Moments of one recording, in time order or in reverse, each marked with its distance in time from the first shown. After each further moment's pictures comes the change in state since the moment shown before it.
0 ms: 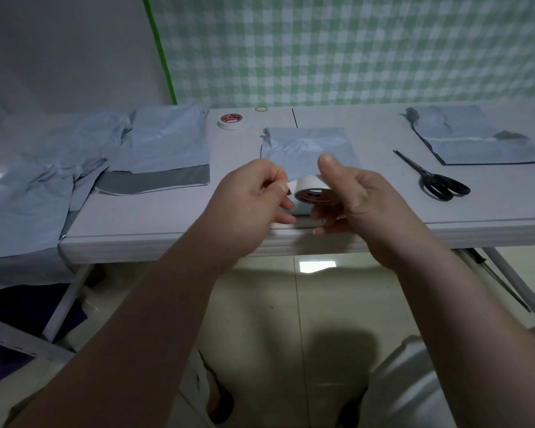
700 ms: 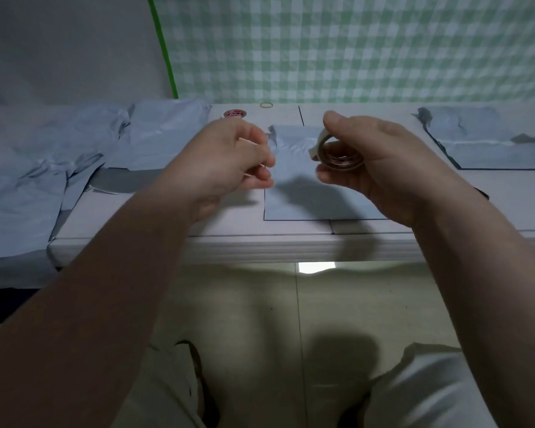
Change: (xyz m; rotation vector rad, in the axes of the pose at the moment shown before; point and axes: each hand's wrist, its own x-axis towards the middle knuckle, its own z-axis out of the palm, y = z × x) left_hand 0.049 0.010 -0.030 -0.142 0.030 -0.100; right_hand 0.042 -0.026 -0.008 0.206 -0.051 -0.020
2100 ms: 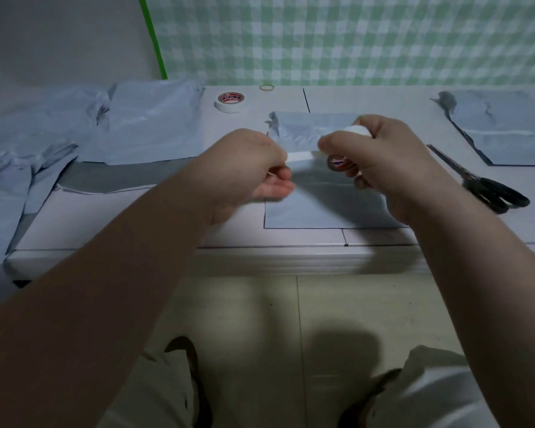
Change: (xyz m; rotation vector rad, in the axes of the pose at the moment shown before) left_hand 0.040 -0.023 0.016 -0.021 -0.069 -0.196; right_hand 0.044 0.030 -0.010 -0.461 0.238 -0.038
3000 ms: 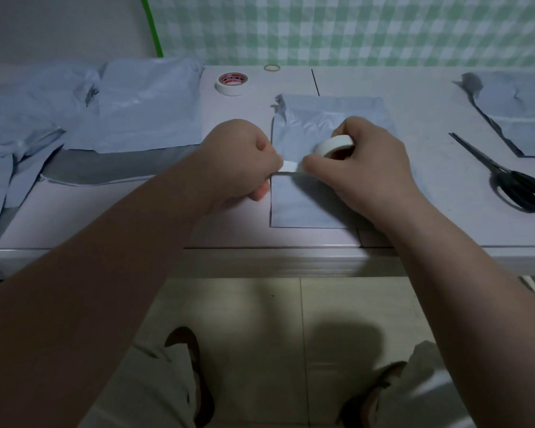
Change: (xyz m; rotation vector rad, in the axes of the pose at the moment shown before) left_hand 0.022 -0.016 -0.015 0.604 0.109 0.079; right_hand 0.008 0.026 0.030 -0.426 0.093 -0.114
